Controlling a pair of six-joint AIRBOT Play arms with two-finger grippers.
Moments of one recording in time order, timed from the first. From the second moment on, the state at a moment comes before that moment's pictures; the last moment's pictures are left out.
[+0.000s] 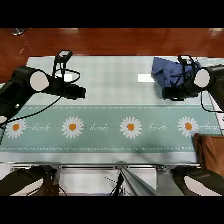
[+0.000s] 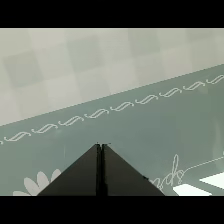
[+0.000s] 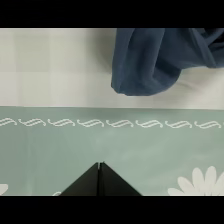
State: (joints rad) left arm -0.38 -1.18 1.10 1.44 -1.03 -1.67; right arm 0.16 -1.19 1.08 -1.62 1.15 1.77
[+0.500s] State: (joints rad) left arm -0.38 -1.18 1.10 1.44 -1.03 -1.67; right arm 0.16 -1.19 1.08 -1.62 1.15 1.77
